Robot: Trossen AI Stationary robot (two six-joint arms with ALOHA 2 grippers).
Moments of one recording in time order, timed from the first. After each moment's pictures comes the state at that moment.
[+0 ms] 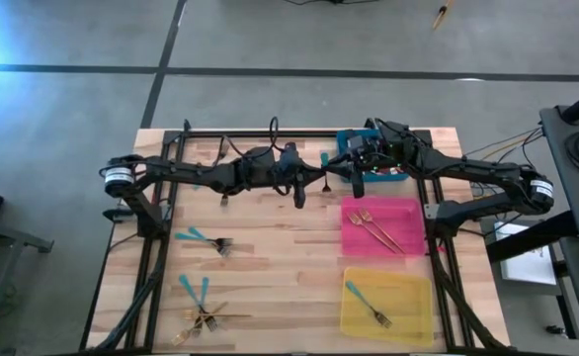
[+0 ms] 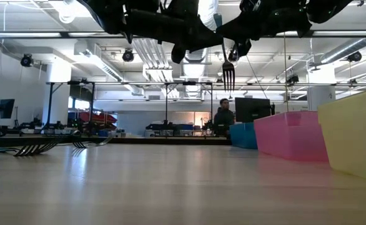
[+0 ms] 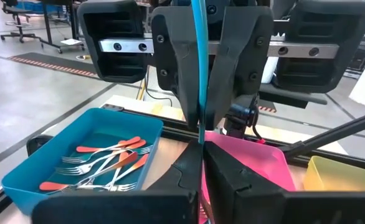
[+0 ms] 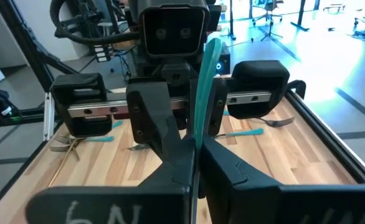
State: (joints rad) left arm 0.18 1.70 1.09 0.52 0.04 -0.14; right arm -0.44 1.19 0.82 0.18 -0.50 0.04
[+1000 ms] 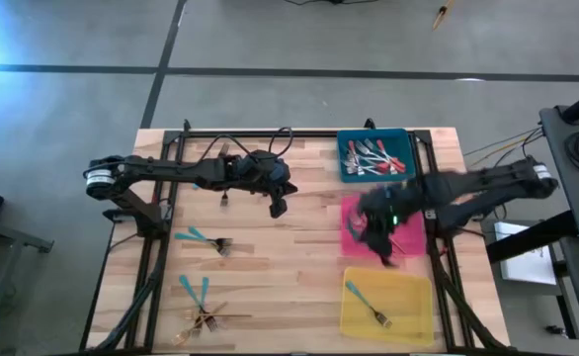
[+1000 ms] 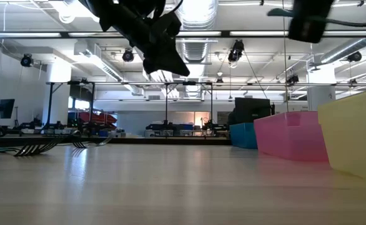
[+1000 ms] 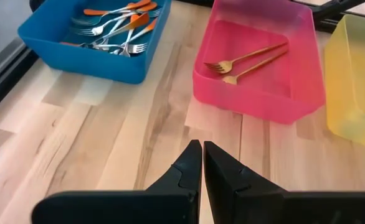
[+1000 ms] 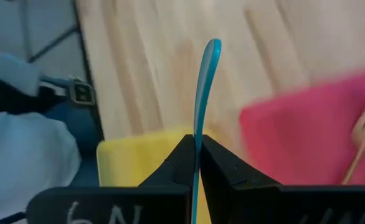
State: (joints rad) left arm 0.18 1.56 1.08 -0.15 0.04 -0.09; right arm 0.17 1.16 1.08 -0.83 -0.23 0.64
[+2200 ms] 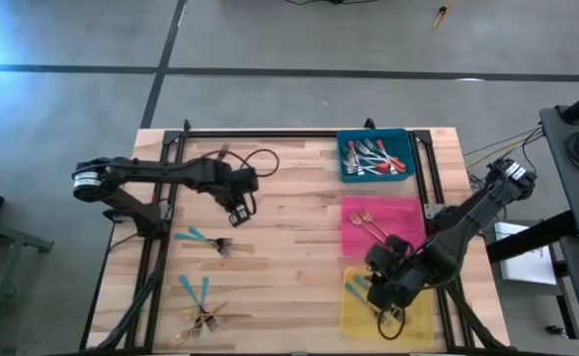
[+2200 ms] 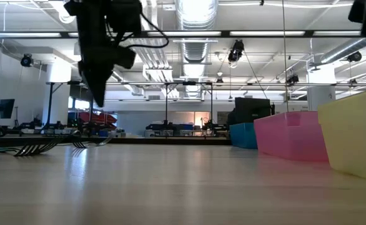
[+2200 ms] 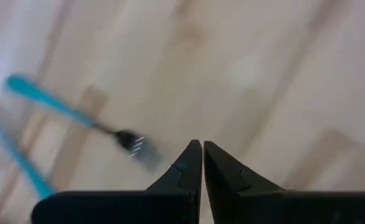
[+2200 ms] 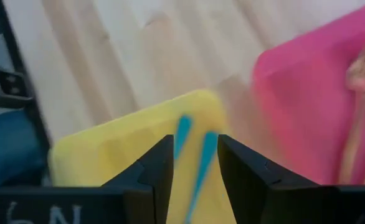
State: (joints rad) left arm 0.17 1.45 1.04 -0.98 -0.12 -0.33; right arm 0.72 1.40 1.14 -0.92 0.33 1.15
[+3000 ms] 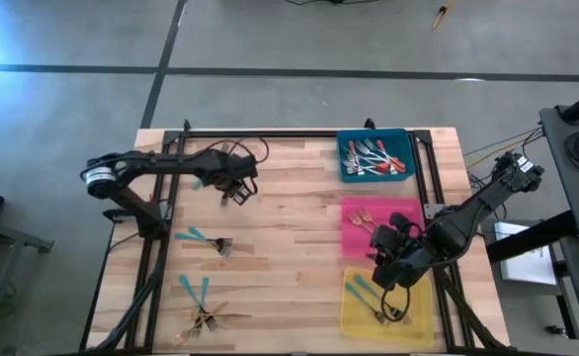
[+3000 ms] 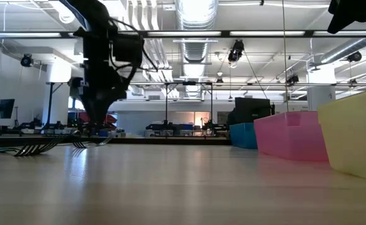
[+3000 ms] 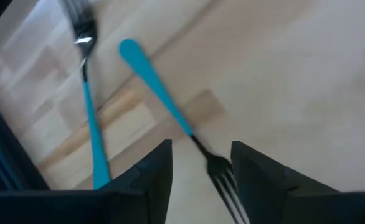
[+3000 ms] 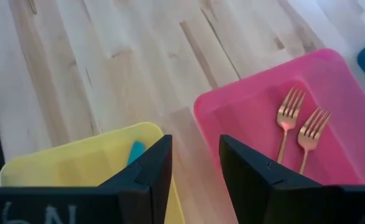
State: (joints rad) left arm 0.36 1.56 0.97 -0.91 -0.34 -0.54; right arm 0.65 1.29 1.14 -1.02 0.43 0.98
